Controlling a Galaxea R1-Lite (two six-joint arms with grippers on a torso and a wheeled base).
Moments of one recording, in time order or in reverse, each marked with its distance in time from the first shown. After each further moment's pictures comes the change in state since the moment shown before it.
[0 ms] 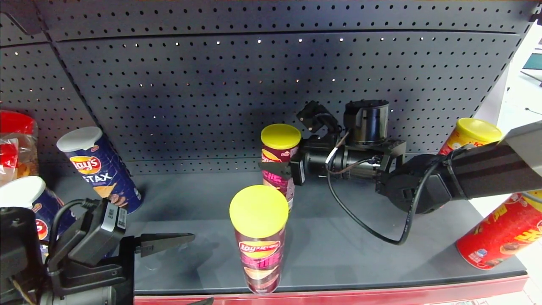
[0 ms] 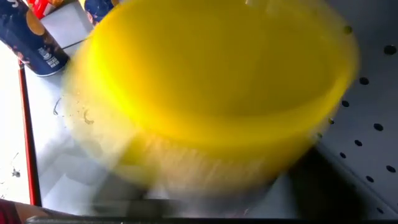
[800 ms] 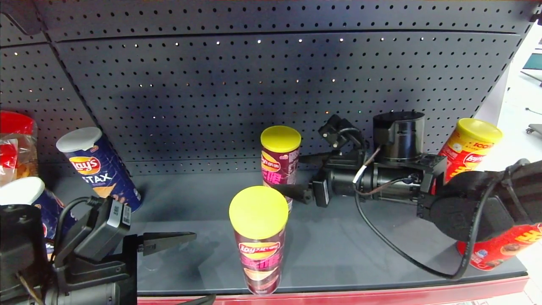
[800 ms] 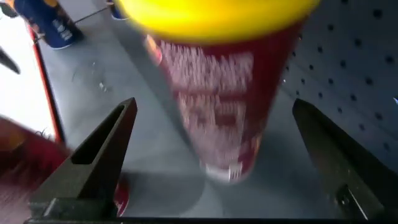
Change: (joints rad) left arm 0.001 0.019 -0.010 0.000 0.000 -0.012; right arm -0.003 -0.167 0.252 -0.006 -0.030 0.003
